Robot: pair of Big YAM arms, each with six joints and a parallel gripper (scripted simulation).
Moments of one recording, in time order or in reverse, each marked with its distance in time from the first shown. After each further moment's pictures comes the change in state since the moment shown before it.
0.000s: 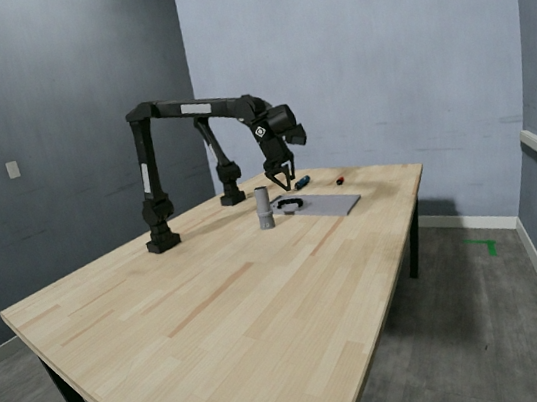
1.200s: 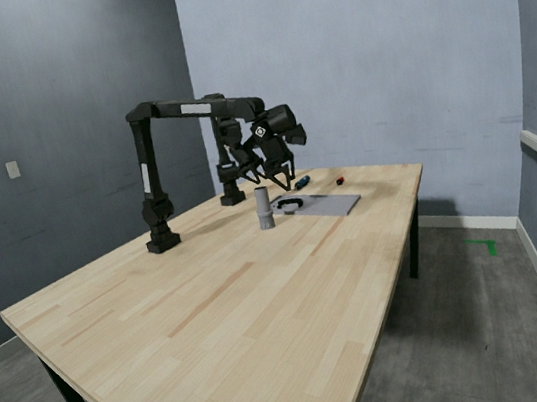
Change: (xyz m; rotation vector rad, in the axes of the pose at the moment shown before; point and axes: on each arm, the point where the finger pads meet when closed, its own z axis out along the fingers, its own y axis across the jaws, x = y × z) left arm 0.171 -0.125 0.070 -0.031 0.275 0.399; right arm 0.000 0.000 0.000 0.000 0.000 0.000
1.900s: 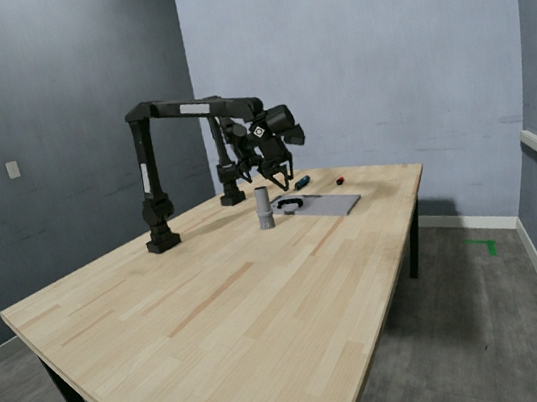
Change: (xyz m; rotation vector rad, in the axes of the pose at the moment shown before) left arm 0.017 0.012 -0.012 0.372 -0.125 0.425; right arm 0.007 0.004 -0.002 -0.001 0.004 0.000
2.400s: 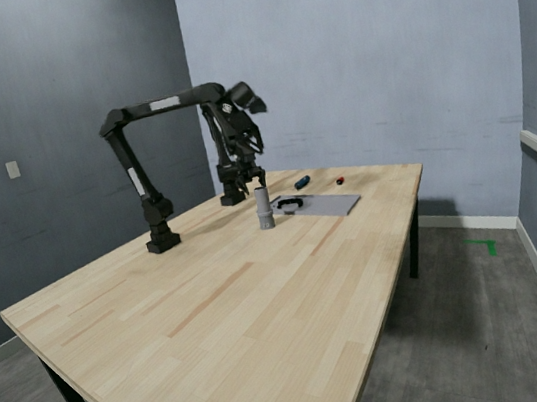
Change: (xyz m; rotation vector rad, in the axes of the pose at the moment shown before) left arm 0.068 0.011 0.010 0.094 0.010 0.179; right arm 0.068 0.127 -0.115 -0.039 -0.190 -0.195
